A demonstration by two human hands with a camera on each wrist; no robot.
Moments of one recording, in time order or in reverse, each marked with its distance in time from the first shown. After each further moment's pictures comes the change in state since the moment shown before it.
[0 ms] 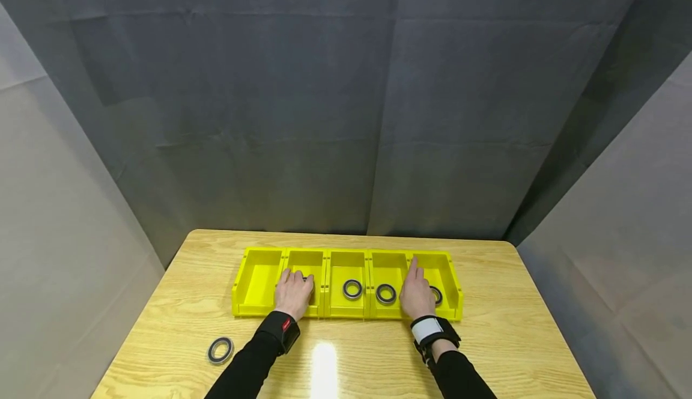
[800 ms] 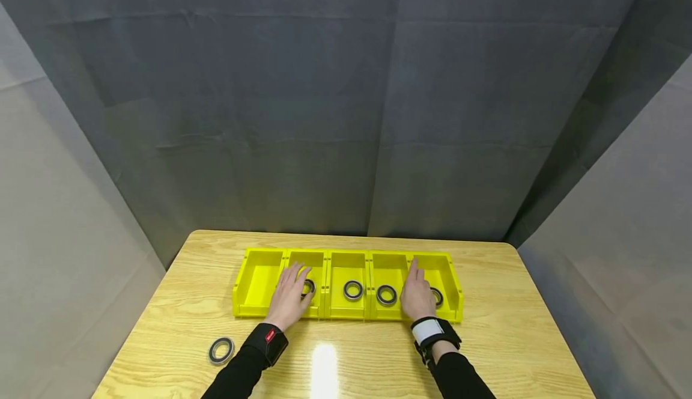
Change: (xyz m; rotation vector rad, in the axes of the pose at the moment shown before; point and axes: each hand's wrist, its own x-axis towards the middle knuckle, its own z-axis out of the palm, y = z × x) left_hand -0.010 -0.011 -0.005 -0.500 -0.053 -0.121; right_hand 0.001 0.000 0.001 0.000 -0.014 0.015
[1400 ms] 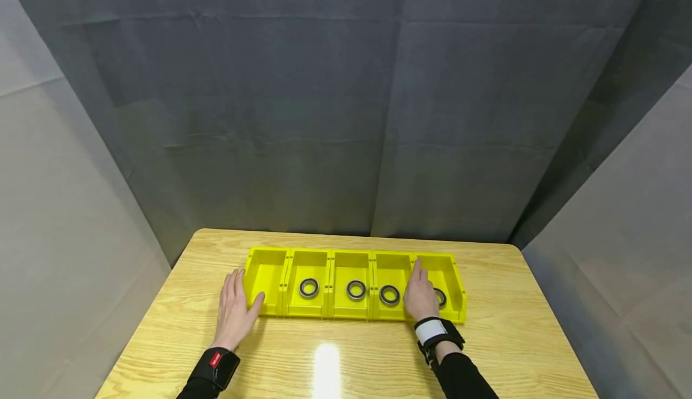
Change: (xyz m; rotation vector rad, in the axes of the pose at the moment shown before) left_hand -0.058 -0.068 -0.053 -0.150 0.134 -0.309; right_hand 0.000 0.001 -0.002 0.015 -0.011 -0.002
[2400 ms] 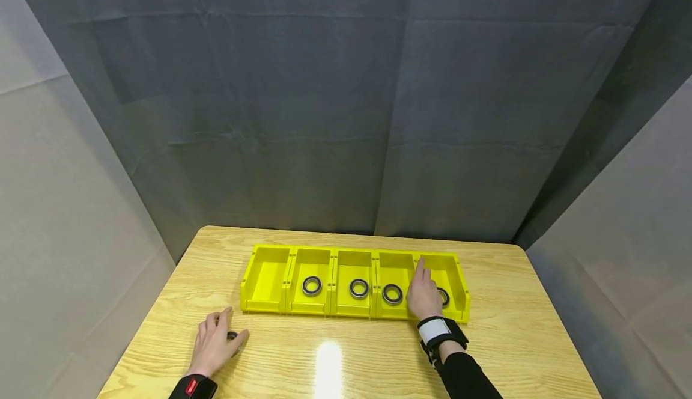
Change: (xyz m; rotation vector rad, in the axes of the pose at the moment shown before) left_hand -0.050 -0.044 -0.028 0.154 -0.313 -0.244; right_hand 0.000 0.002 0.000 -0.013 -0.014 -0.016
